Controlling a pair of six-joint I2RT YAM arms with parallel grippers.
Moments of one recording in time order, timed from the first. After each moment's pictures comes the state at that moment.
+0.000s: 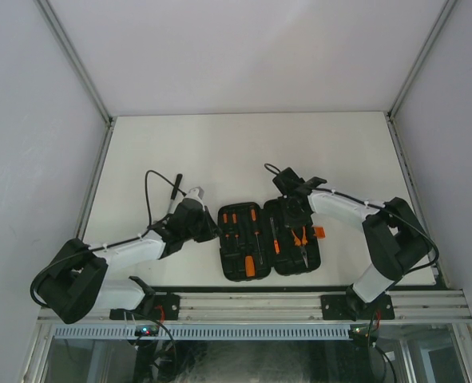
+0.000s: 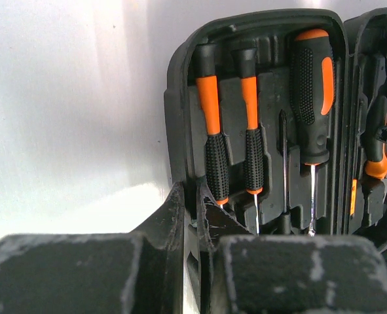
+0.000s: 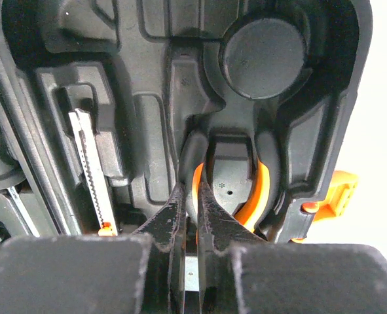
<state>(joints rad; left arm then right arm) -0.65 1.27 0.45 0.06 0.01 -0.81 0.61 1.62 0.99 -0.70 0.09 0.46</state>
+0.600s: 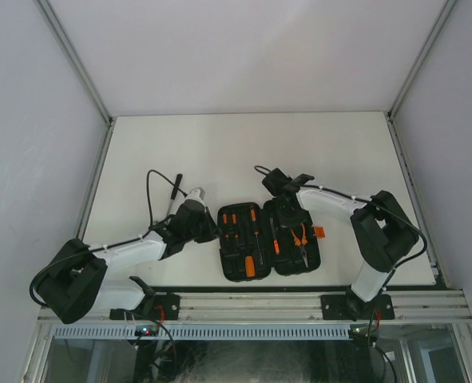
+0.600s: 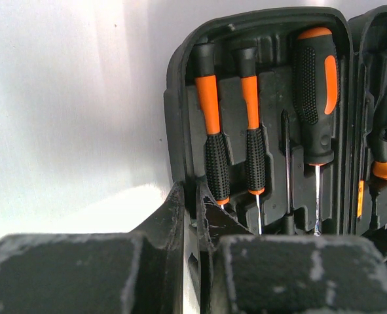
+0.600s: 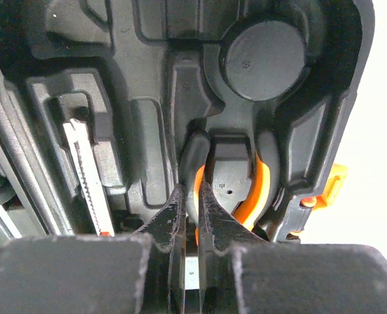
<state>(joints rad) -0.68 1.26 0.46 0.05 -0.03 -0.81 0.66 1.73 1.07 -0.79 0.17 0.49</state>
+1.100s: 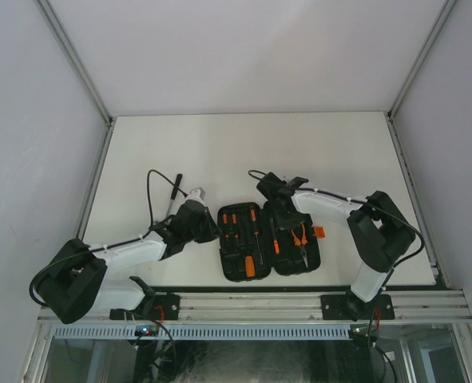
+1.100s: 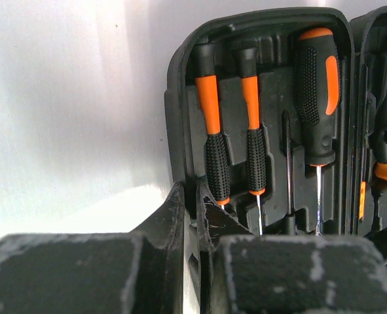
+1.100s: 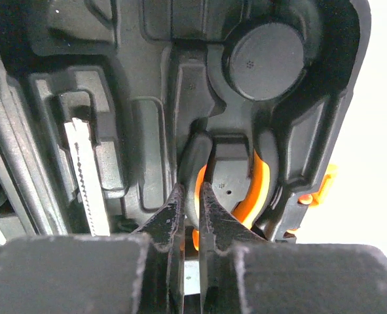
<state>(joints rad) -0.69 1.26 0.46 0.04 -0.05 -0.81 0.73 1.77 1.10 -0.82 0.27 0.49</state>
